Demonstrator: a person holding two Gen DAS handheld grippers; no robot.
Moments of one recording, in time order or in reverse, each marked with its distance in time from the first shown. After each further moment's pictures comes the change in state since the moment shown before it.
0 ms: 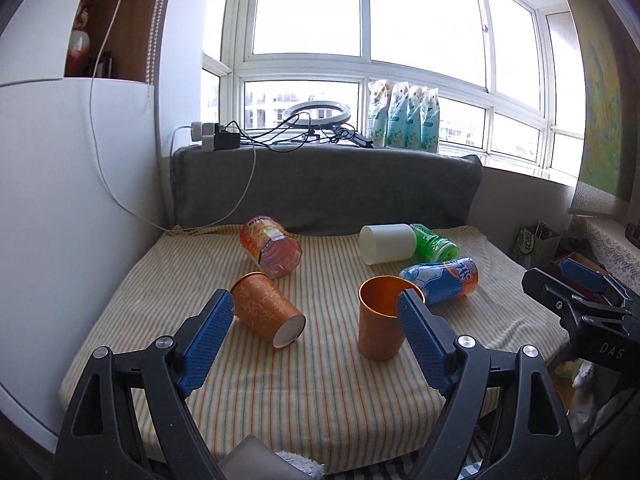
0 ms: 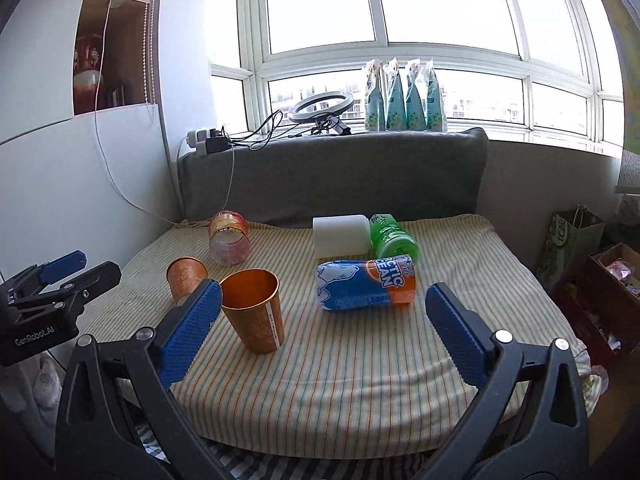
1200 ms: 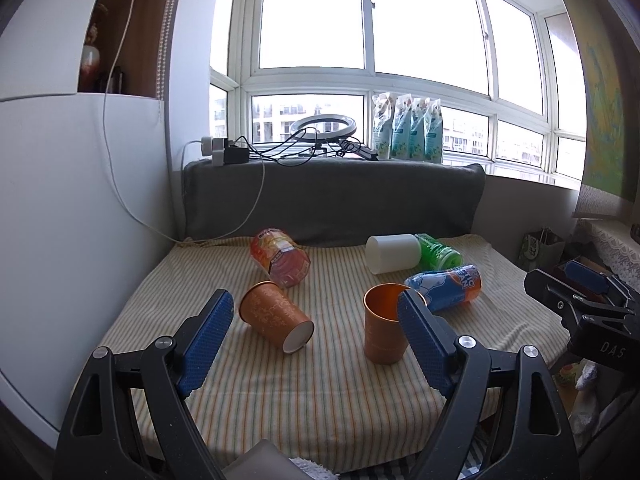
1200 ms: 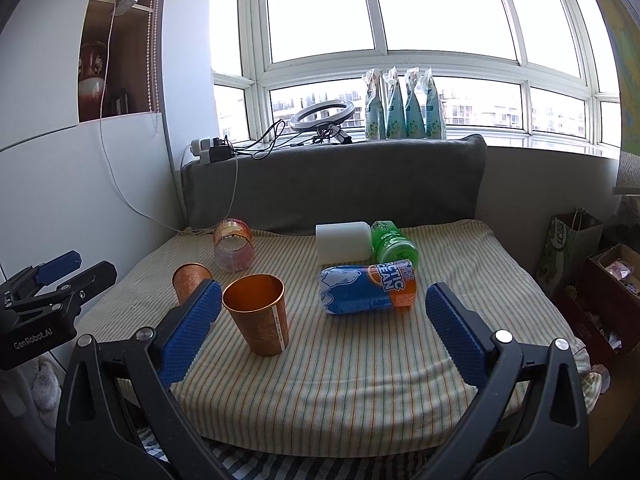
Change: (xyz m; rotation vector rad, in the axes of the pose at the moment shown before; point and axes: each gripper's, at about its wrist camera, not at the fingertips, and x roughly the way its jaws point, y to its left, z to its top) left arm -0.016 -0.003 -0.001 0.010 -0.047 0.036; right arm -0.014 0.003 -0.001 0.005 -0.030 0.008
